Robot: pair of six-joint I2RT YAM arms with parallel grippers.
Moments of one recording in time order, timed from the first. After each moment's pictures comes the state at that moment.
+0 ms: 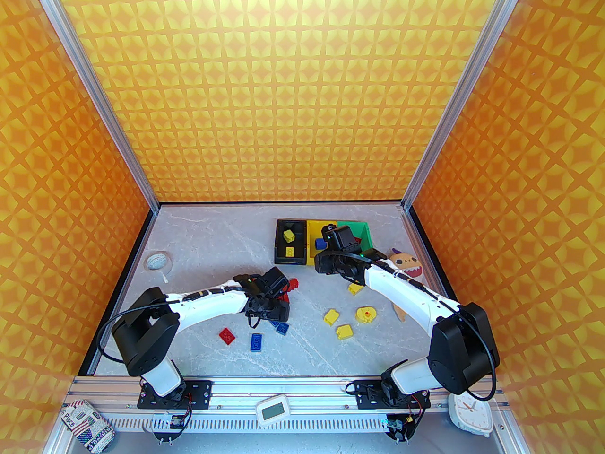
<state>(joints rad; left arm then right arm) -0.87 1.70 1.06 -0.64 0.00 -0.70 0.44 1.48 1.09 -0.53 0.05 0.26</state>
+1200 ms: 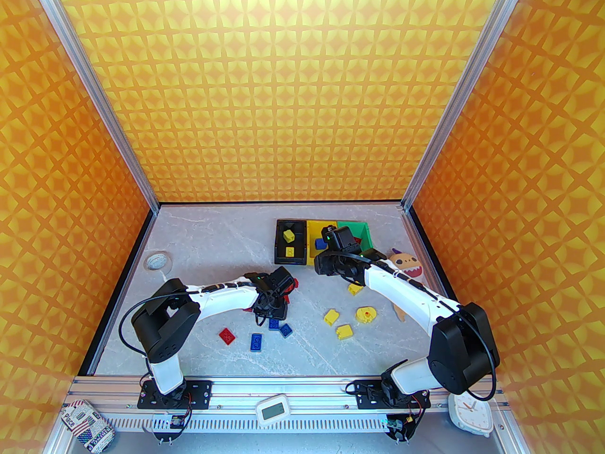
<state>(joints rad) -0.87 1.82 1.13 -0.63 0.01 -0.68 0.44 1.48 1.08 -0.54 0.05 0.26</state>
